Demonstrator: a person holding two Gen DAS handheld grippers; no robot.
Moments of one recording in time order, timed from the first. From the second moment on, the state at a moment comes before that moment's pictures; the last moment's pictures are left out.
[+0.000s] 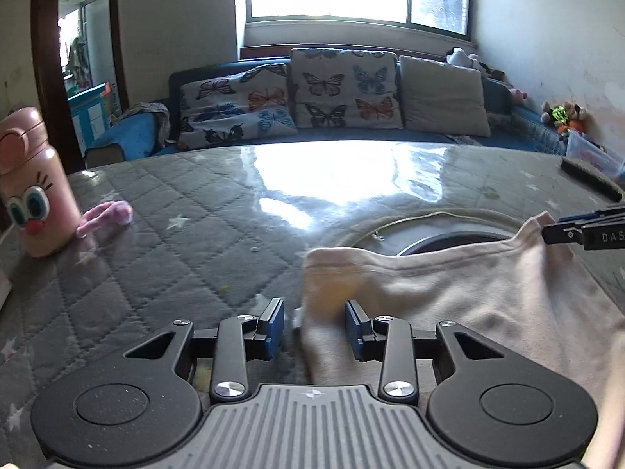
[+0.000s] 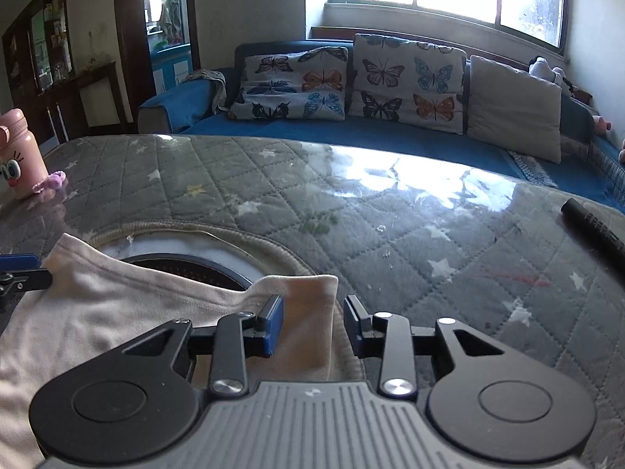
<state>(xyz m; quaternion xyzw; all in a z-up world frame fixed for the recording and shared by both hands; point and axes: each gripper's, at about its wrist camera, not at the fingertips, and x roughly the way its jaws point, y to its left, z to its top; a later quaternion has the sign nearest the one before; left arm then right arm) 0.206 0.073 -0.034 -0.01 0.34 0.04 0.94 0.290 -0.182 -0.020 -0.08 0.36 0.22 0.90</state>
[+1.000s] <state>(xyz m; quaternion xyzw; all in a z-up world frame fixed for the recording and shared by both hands) 0.151 0.091 -0.007 0.04 0.33 0.05 0.94 0.228 -0.182 0.003 -0.11 0.35 0.29 0.89</state>
